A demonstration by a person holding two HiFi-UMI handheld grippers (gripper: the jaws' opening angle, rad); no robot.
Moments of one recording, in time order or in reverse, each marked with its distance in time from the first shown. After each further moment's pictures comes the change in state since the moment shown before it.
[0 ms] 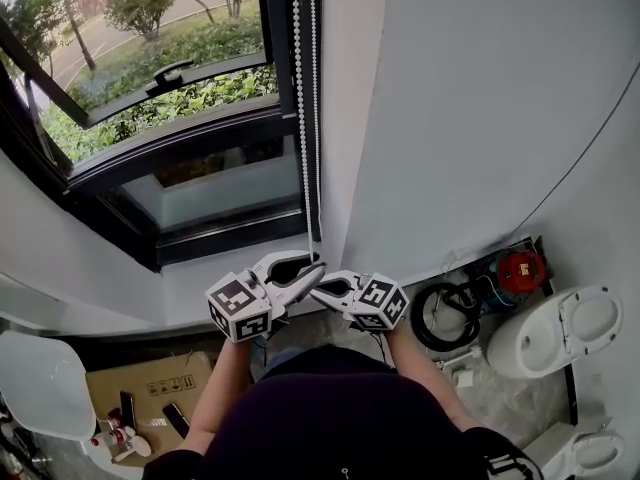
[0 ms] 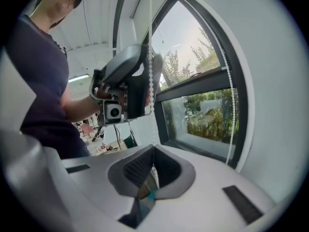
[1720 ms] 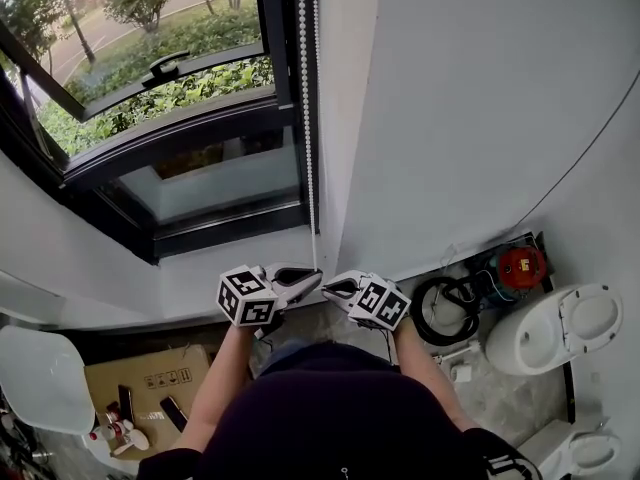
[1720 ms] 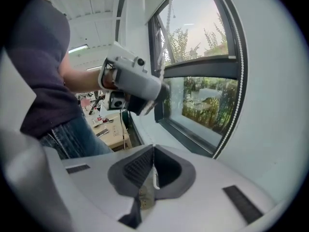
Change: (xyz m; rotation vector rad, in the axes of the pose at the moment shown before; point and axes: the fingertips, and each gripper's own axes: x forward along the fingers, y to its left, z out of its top) left arm 0.012 0.008 -0.091 -0.207 0.234 -0.072; right arm -0.018 -0.009 -0.057 -0.127 0.292 -0.061
